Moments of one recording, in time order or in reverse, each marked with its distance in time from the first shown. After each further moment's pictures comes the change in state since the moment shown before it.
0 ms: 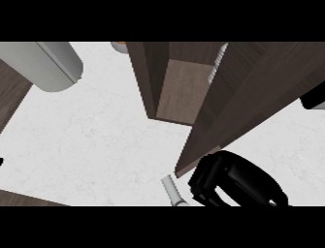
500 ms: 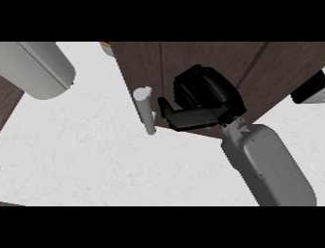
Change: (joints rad) left arm 0.042 -0.010 0.029 0.022 0.009 -0.028 0.001; right arm -0.429 0.153 -0.216 0.521 0.090 -0.159 -0.012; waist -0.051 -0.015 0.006
